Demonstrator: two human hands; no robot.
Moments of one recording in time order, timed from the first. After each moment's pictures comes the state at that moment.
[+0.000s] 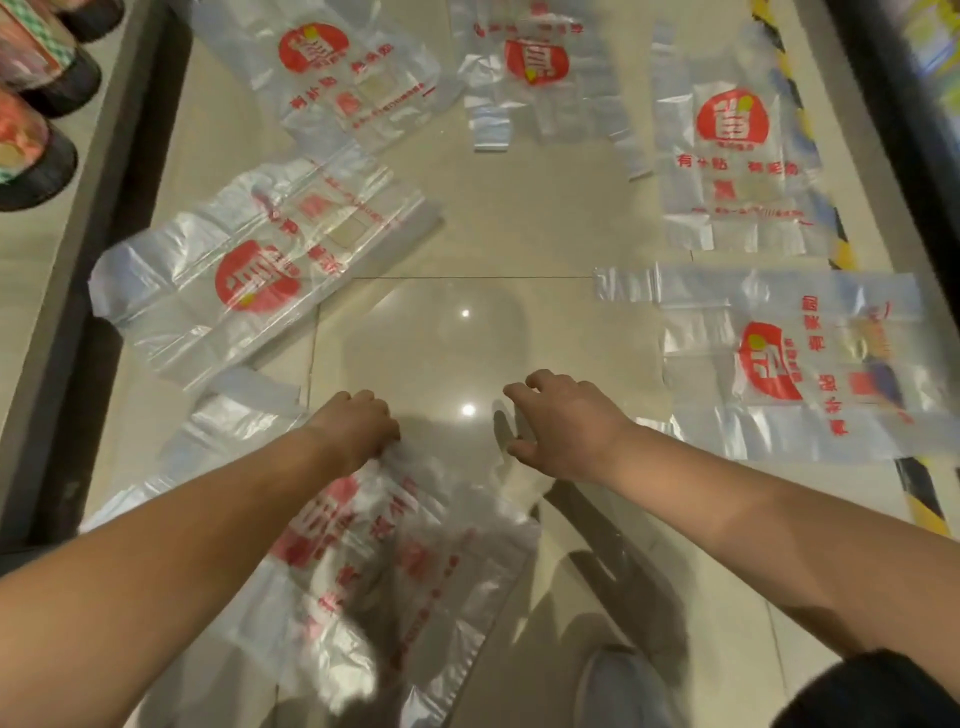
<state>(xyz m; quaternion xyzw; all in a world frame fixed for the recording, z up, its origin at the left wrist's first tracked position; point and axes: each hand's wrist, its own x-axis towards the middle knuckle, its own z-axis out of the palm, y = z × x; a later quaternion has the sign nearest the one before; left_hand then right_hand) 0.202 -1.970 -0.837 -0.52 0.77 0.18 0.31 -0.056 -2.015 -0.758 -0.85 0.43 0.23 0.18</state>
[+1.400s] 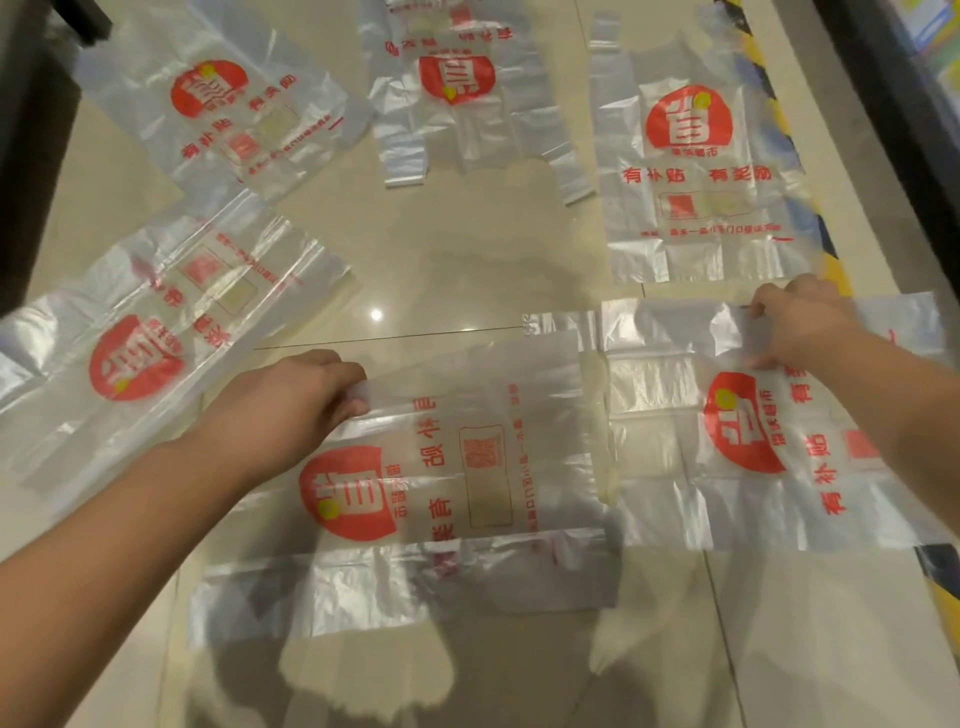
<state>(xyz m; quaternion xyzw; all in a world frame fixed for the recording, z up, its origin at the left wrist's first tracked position) 0.134 -2.091 -0.769 -0.64 0.75 0.19 0.04 -0.350 -2.278 -0.834 -0.66 0.69 0.28 0.06</state>
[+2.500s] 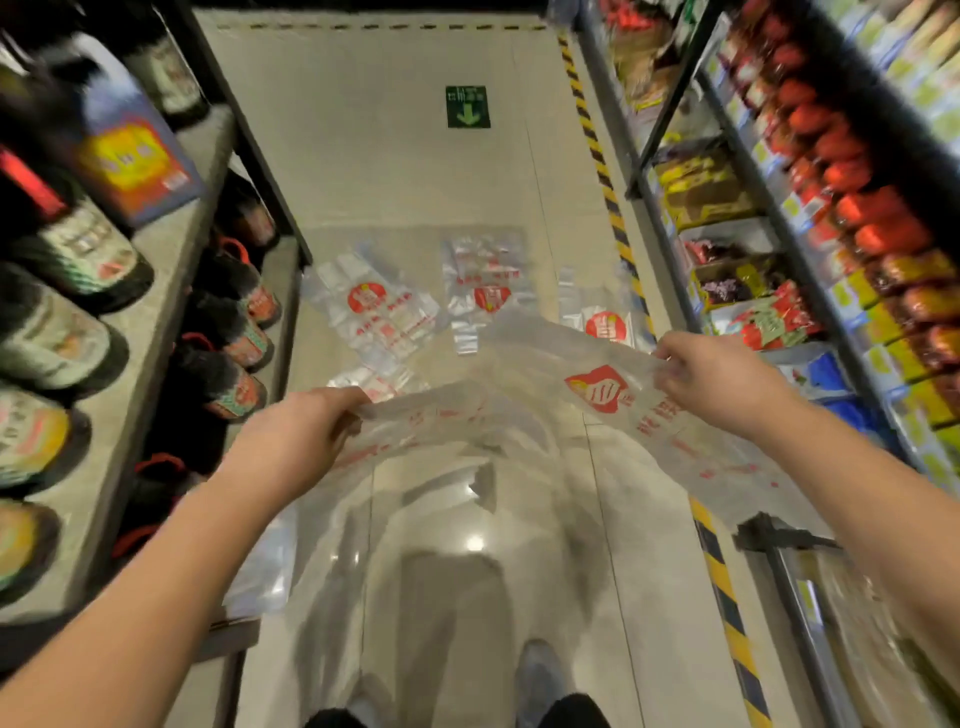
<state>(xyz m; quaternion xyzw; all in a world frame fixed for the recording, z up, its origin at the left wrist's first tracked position) 0.205 -1.977 -0.261 -0.71 0.68 0.17 -0.02 -0.195 -2.108 -0.235 -0.77 0.62 0.04 0.15</state>
